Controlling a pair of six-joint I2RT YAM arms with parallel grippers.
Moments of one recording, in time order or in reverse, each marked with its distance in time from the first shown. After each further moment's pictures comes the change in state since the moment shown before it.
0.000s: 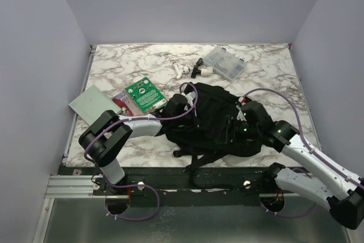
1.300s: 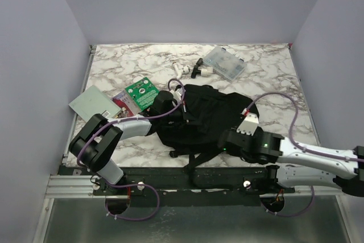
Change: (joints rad) left arm 0.124 -0.078 -0.080 0.072 0.113 -0.054; right arm 0.664 0.143 0.053 -0.286 0.872 0.652
